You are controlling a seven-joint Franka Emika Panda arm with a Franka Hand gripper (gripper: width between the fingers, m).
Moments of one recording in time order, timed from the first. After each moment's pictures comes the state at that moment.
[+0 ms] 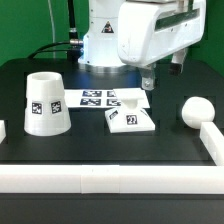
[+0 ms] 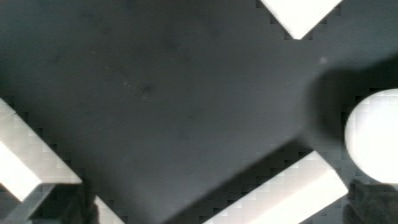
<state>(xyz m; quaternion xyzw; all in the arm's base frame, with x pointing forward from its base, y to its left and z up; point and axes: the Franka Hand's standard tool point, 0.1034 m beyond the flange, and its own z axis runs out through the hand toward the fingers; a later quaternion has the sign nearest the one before) 0.564 0.056 0.116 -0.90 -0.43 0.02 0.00</state>
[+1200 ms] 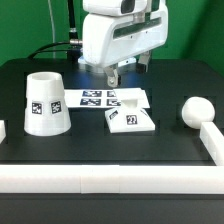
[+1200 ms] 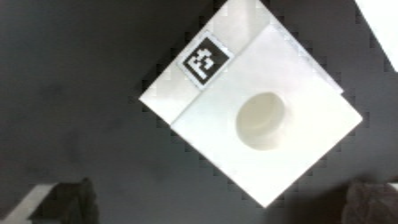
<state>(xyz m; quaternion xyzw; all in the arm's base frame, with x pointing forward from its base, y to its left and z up) 0.480 0.012 0.093 -0.91 -0.41 0.03 0.01</state>
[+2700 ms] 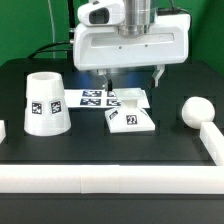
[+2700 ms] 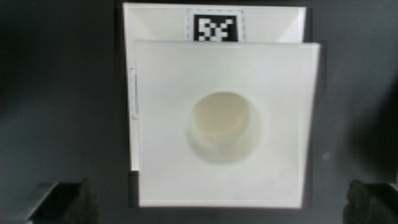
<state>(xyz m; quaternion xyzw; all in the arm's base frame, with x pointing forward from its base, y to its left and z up) 0.472 0.015 0.066 -1.00 -0.07 0.02 0.02</state>
